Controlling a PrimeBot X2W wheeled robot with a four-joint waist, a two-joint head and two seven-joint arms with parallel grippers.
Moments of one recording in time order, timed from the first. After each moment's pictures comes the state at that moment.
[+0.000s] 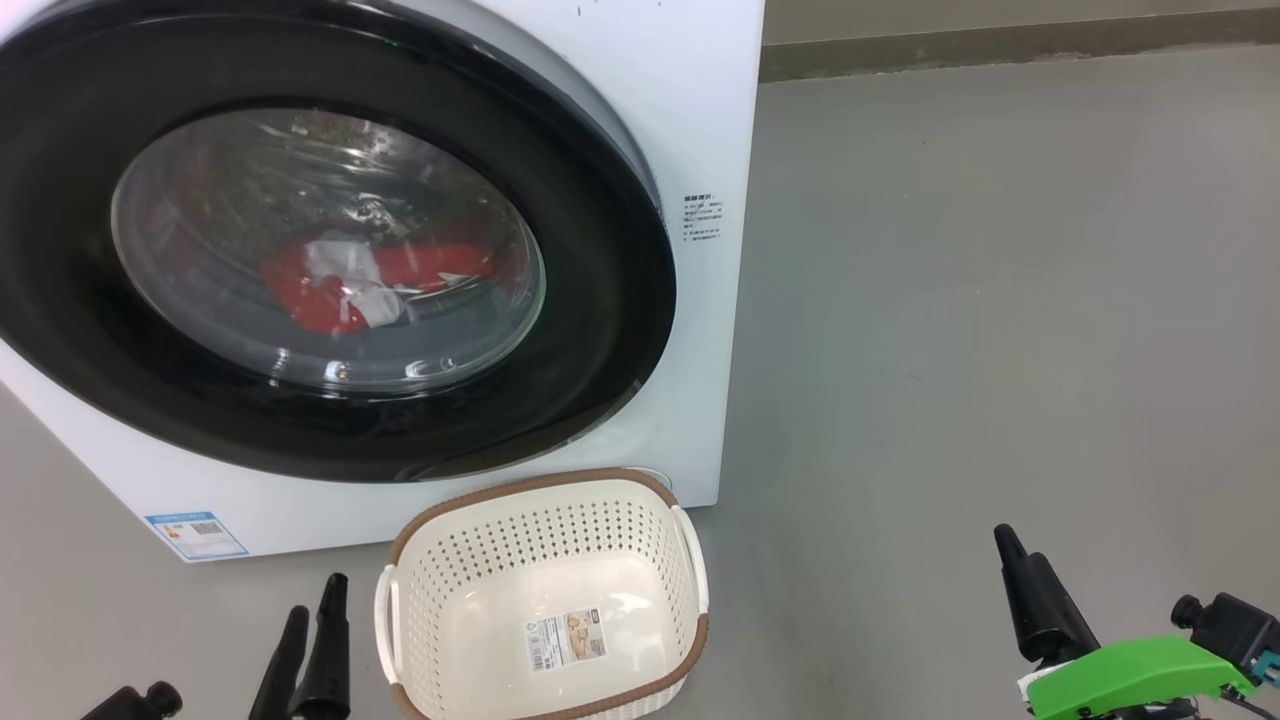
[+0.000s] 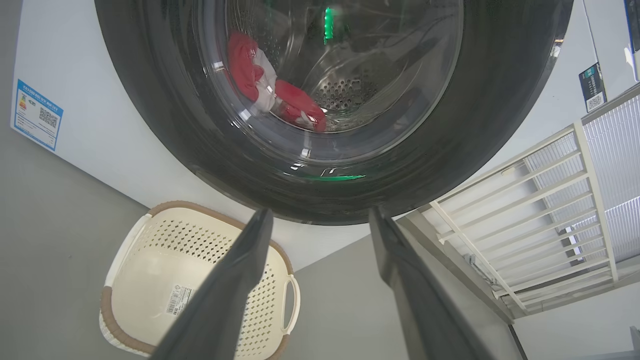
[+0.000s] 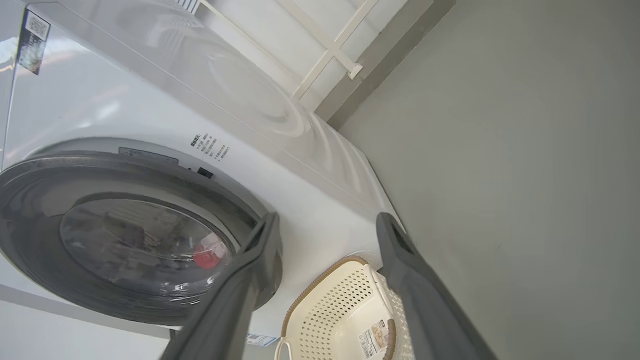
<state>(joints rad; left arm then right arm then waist) 0.01 0.02 0.06 0.22 -0.91 -0.10 -0.05 0.01 -0.02 -0.05 0.32 1.02 0.13 -0.05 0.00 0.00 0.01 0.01</state>
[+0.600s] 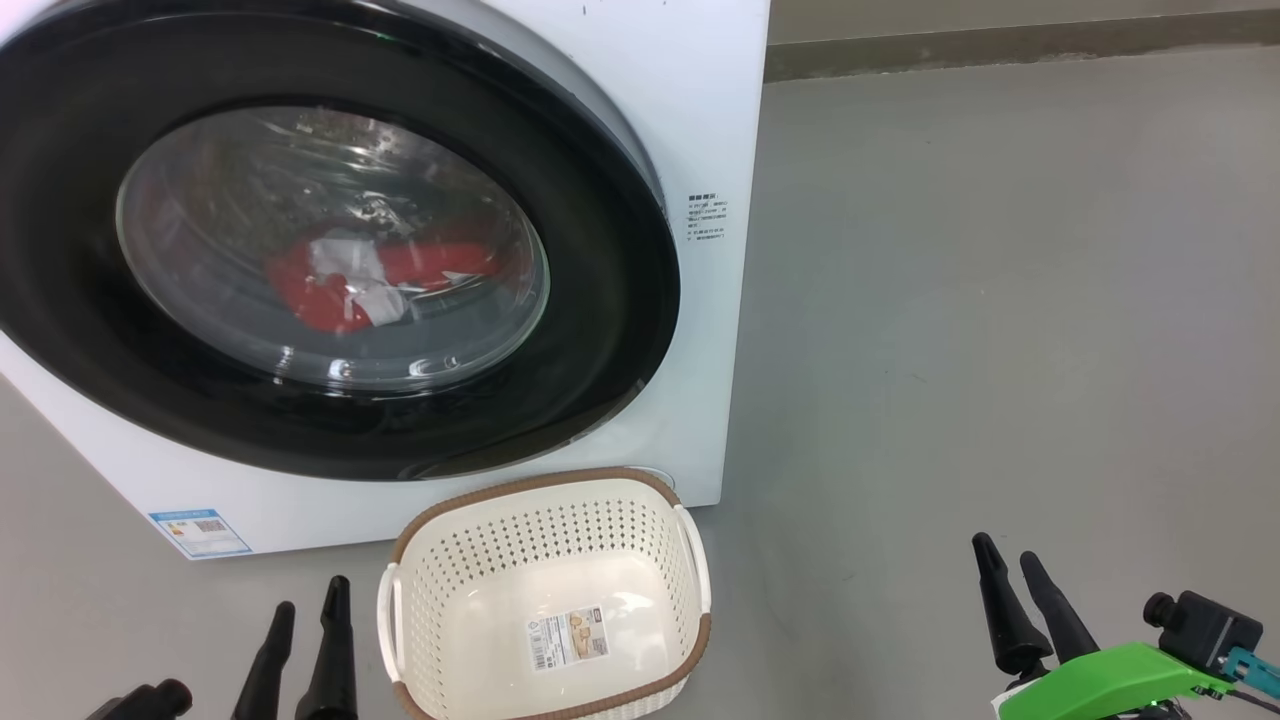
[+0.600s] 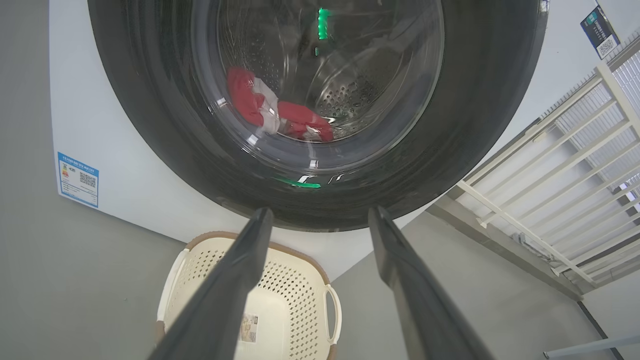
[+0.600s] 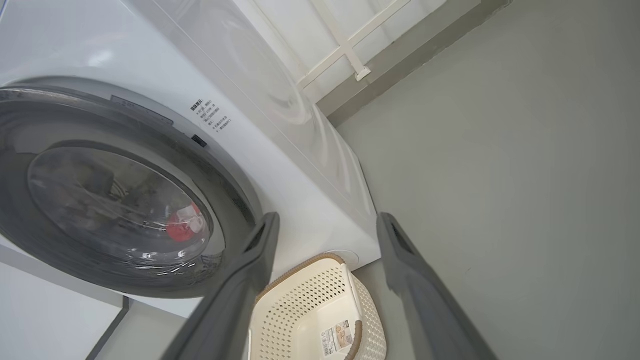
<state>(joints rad) 0.02 0.02 0.06 0.20 -0.69 -0.09 -0.10 0.02 -0.03 -0.02 0.32 0.81 0.13 -0.10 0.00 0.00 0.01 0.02</state>
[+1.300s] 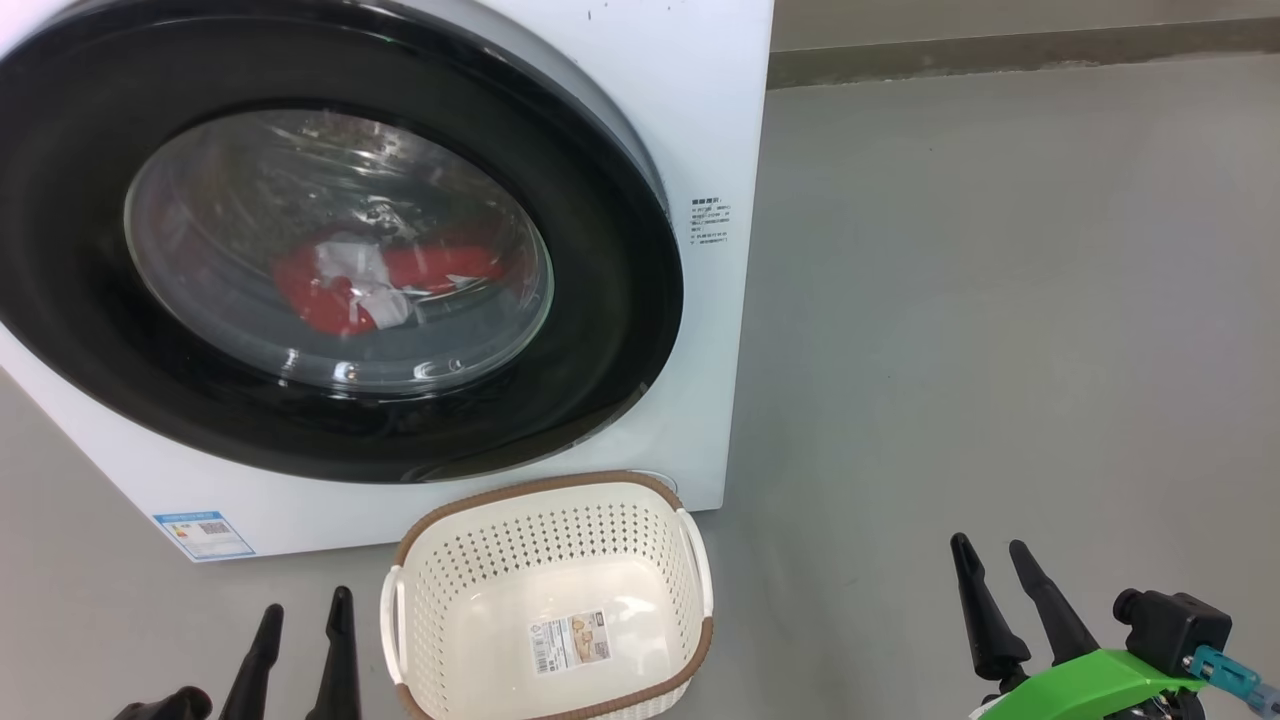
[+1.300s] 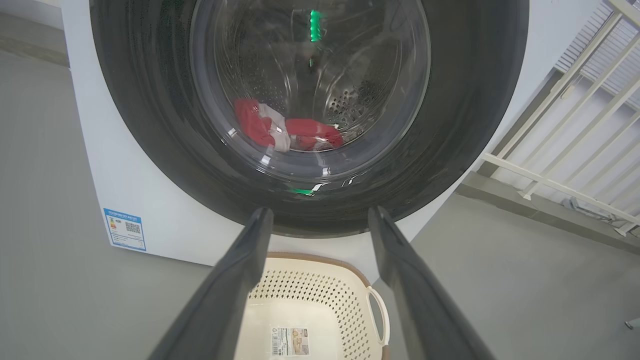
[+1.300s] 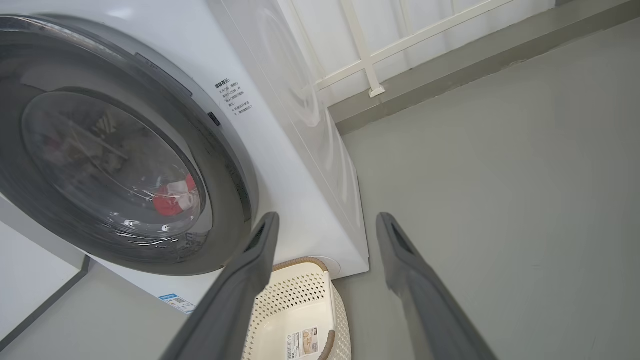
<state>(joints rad) 0.04 0.03 0.06 0.20 -0.46 -0.09 -0.16 0.02 -0.03 0.02 0.31 0.60 0.13 -0.16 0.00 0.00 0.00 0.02</state>
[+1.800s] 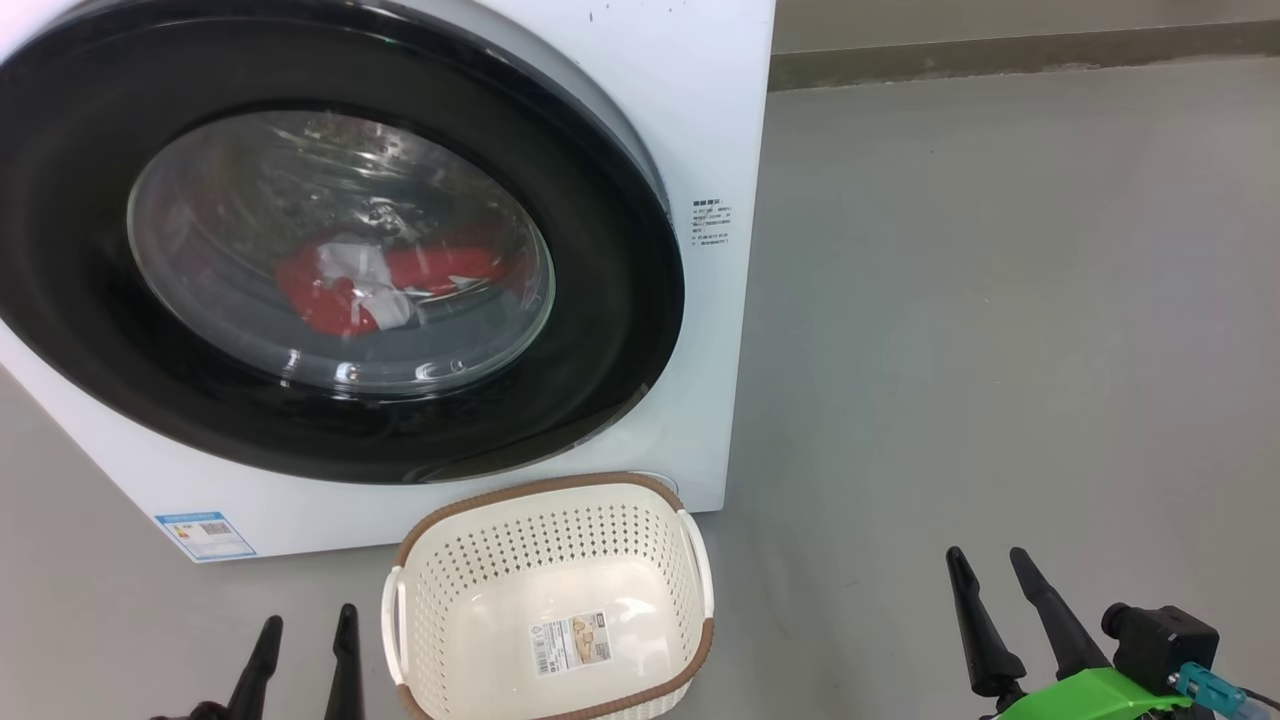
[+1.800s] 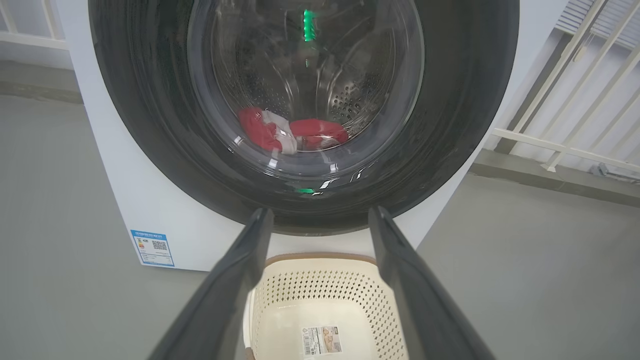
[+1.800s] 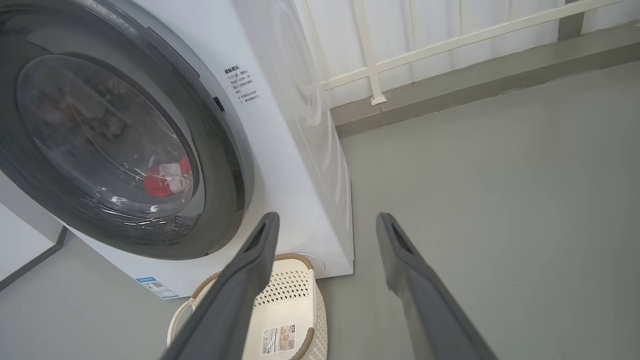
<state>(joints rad) 0.07 0.03 0.06 0.21 -0.32 -0.09 -0.20 0.04 -0.03 0.02 0.30 0.48 0.13 -0.20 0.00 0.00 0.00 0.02</state>
